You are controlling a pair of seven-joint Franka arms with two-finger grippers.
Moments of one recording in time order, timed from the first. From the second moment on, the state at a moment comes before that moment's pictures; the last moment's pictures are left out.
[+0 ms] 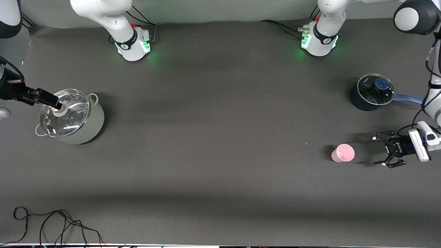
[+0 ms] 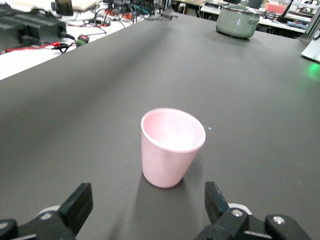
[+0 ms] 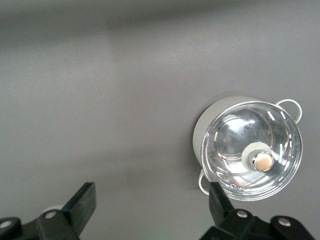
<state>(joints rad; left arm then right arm) 0.52 0.85 0.00 -1.53 -1.01 1.68 2.29 0.14 -0.02 -0.18 -1.66 -0.01 1.61 0.15</state>
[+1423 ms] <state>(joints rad) 0.49 0.98 -0.04 -1.60 -1.28 1.72 2.60 0.14 -0.02 -0.18 -1.66 -0.01 1.61 0.15</state>
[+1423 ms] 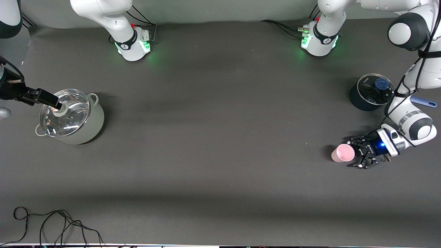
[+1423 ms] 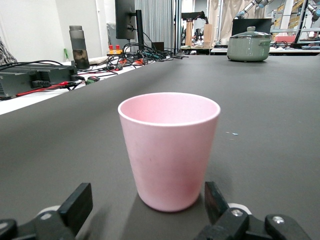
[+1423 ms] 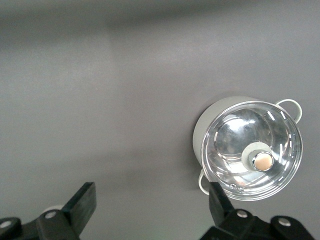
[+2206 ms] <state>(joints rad) 0.44 0.98 -0.06 -1.62 -1.30 1.75 2.59 0.14 -0.02 -0.18 -1.66 -0.01 1.61 0.15</state>
